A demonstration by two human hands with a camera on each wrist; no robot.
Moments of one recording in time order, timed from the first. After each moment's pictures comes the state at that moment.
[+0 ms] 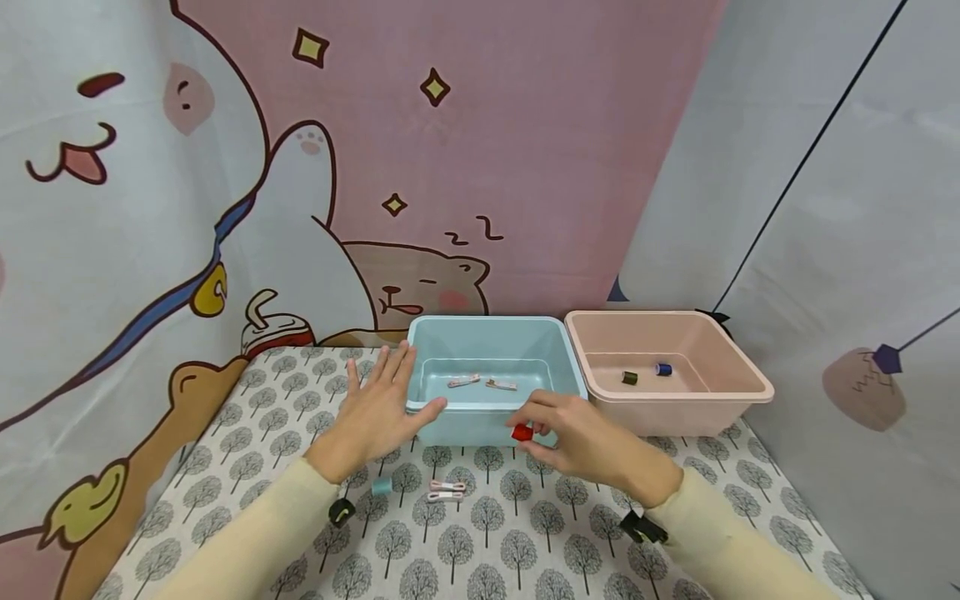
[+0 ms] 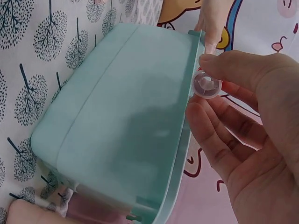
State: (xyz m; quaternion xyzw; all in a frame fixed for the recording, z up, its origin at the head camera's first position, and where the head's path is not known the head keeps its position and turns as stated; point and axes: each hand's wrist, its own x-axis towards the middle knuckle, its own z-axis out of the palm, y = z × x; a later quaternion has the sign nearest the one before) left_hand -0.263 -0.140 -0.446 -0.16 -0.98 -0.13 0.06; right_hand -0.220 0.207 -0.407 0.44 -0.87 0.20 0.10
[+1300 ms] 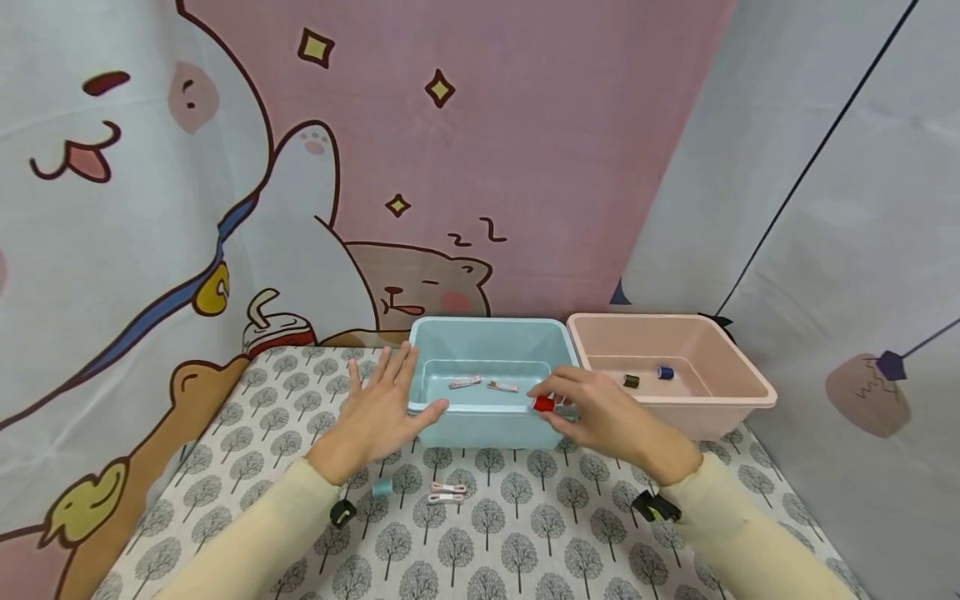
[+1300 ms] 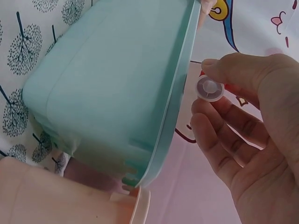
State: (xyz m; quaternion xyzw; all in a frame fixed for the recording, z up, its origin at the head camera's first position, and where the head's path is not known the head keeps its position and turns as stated) left_hand -0.261 -0.140 -0.444 -0.16 -0.98 -0.14 0.06; right_hand -0.245 0.230 -0.396 0.44 -0.86 0.19 0.18
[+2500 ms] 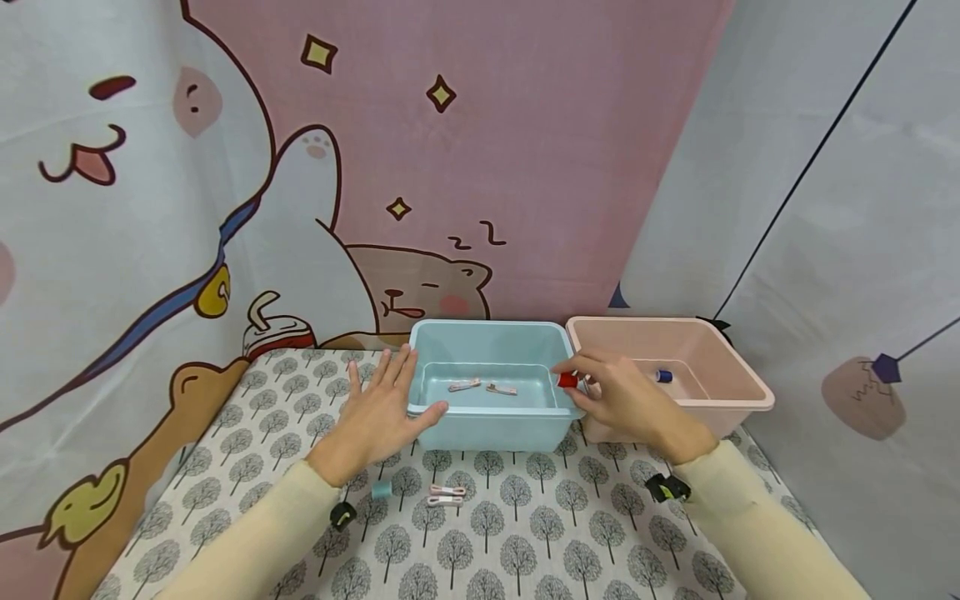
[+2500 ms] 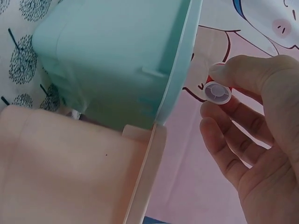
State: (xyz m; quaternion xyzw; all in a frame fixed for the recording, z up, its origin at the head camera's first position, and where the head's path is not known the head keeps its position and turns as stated) left_hand -0.260 -0.141 -0.445 -0.16 -0.97 -0.15 0.07; right_hand -0.263 0.263 -0.389 0.36 -0.89 0.19 0.18
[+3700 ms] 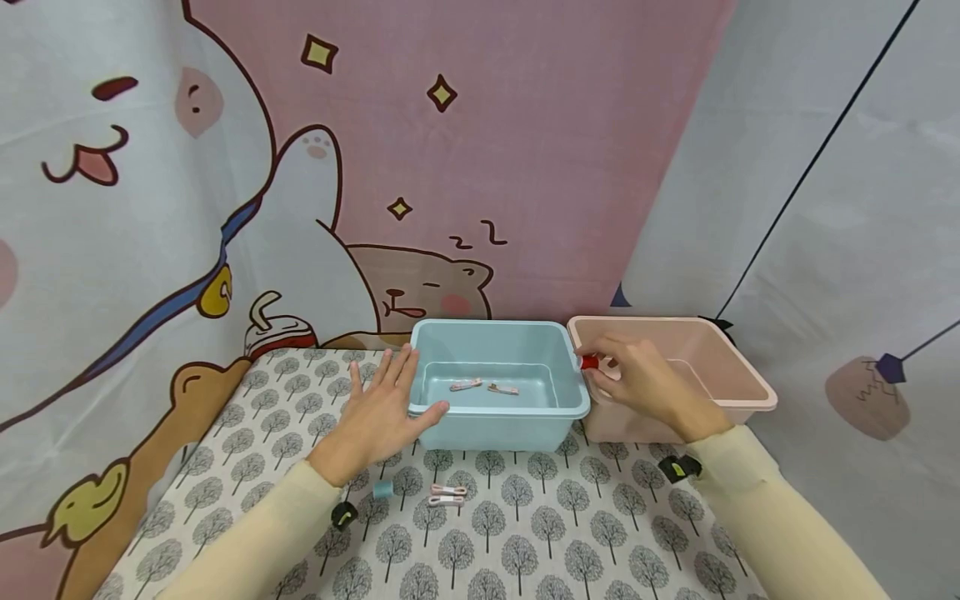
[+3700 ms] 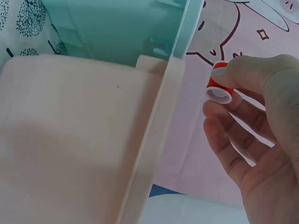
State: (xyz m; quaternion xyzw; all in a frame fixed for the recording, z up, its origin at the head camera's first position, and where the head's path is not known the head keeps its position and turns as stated) left_hand -0.263 -0.141 -0.448 -0.15 -0.98 -0.14 0.07; right_hand -0.293 0.292 -0.385 0.35 -0.89 0.18 0.21
